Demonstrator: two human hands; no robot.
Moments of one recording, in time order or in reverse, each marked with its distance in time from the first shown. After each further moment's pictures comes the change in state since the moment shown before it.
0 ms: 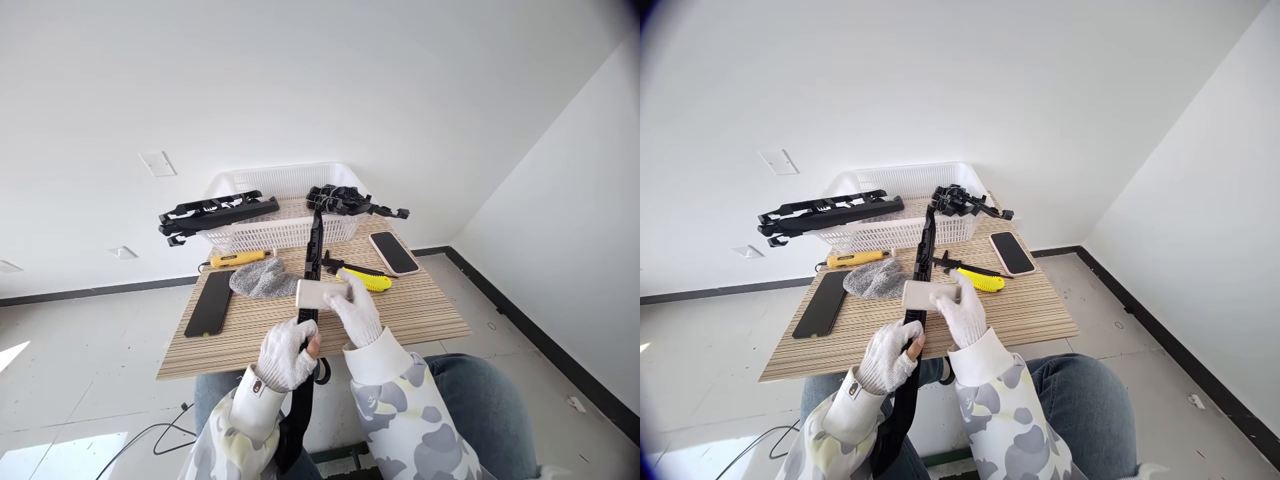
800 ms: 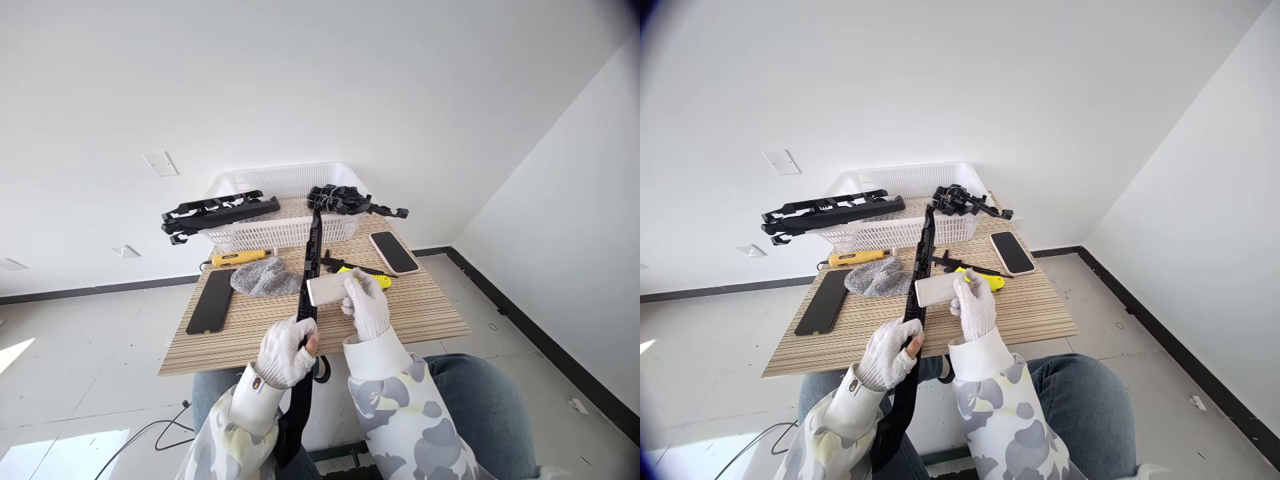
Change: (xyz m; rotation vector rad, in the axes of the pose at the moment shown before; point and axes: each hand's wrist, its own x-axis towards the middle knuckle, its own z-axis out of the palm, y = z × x) left_hand 0.000 0.001 -0.002 -0.010 -0.021 -0.018; right_hand -0.001 -0.007 0.008 0.413 0.076 0.117
